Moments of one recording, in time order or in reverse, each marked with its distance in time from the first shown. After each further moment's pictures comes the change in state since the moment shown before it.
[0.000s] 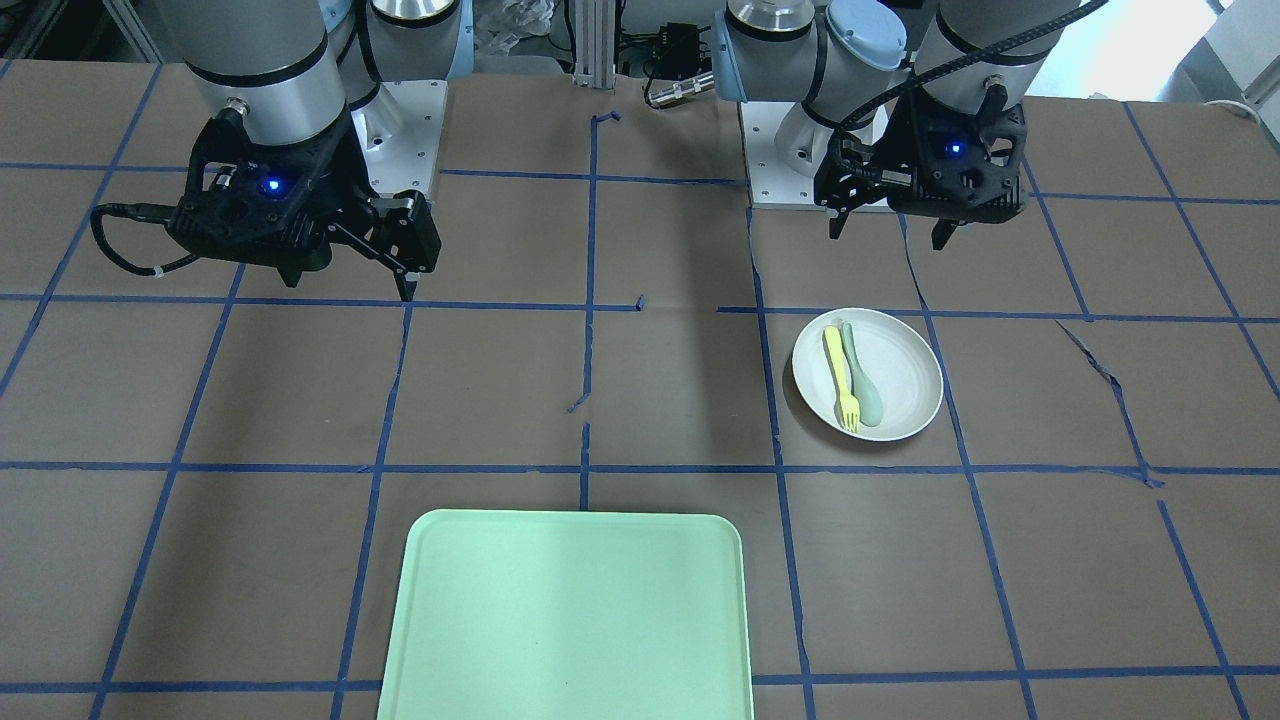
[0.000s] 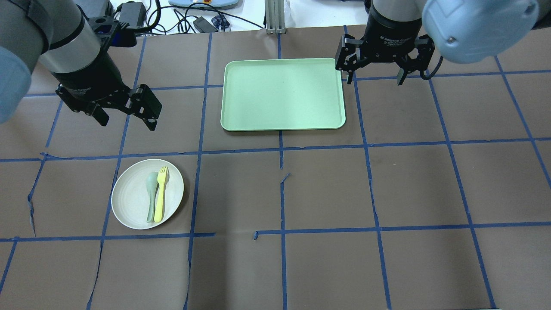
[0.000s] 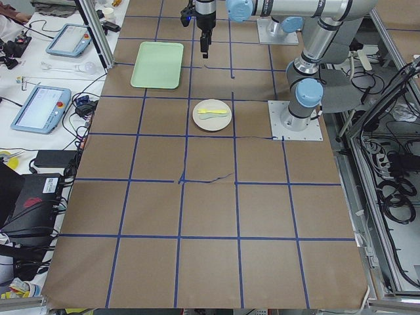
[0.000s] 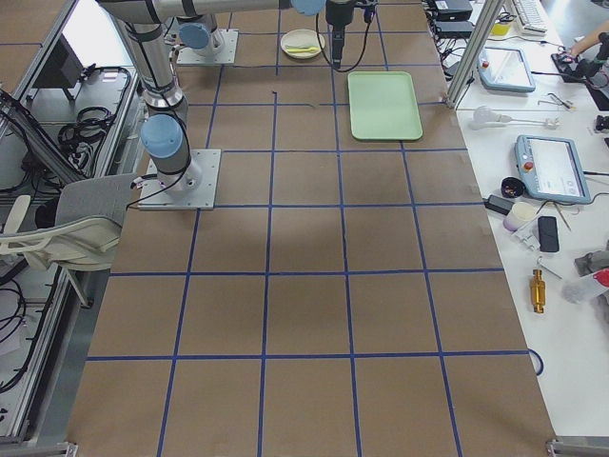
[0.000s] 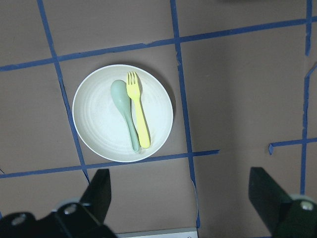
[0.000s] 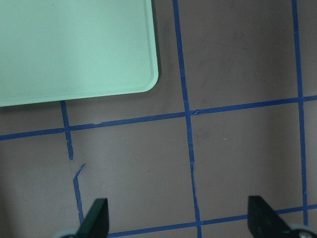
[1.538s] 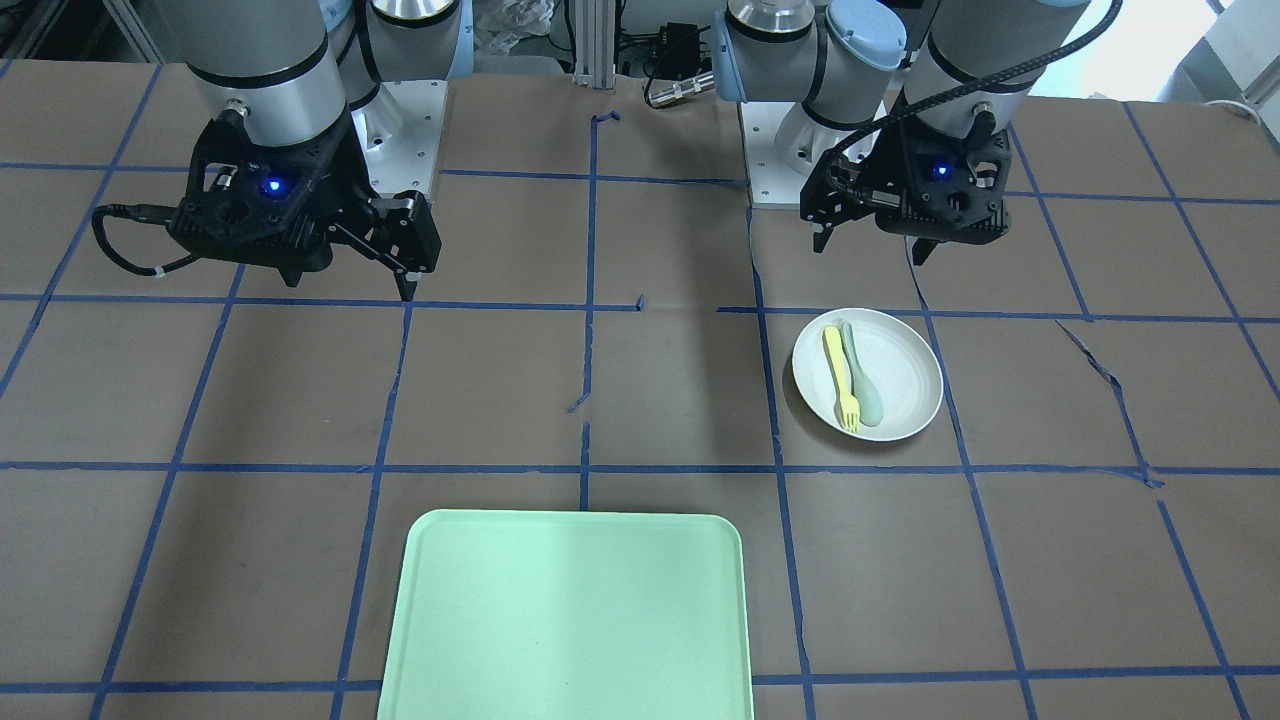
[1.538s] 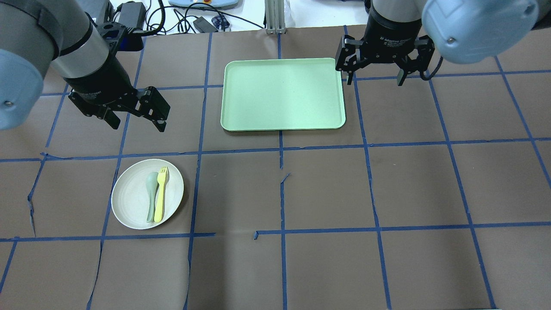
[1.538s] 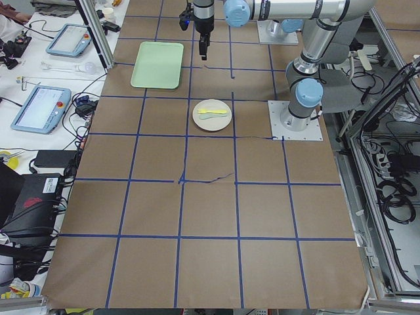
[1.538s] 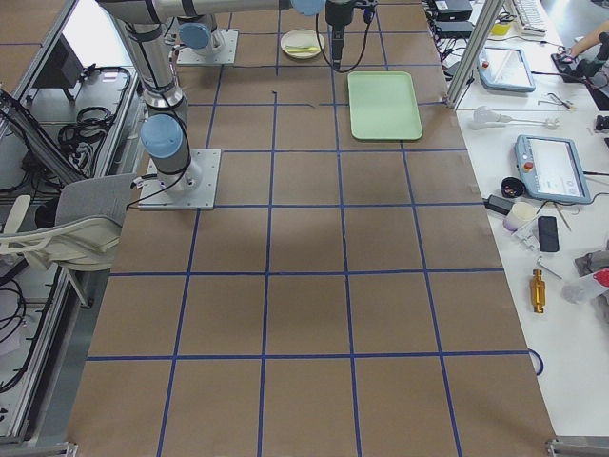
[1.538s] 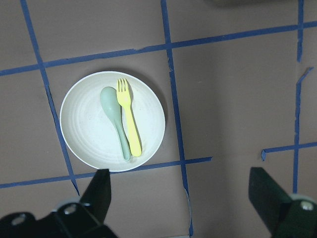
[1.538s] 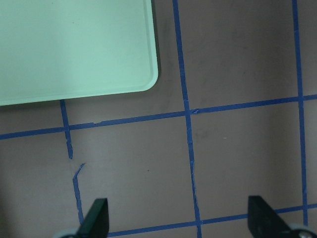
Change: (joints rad) left arm 0.001 -0.010 -0.032 0.032 -0.051 -0.014; right arm 0.000 0.000 0.001 0.002 0.000 0.000
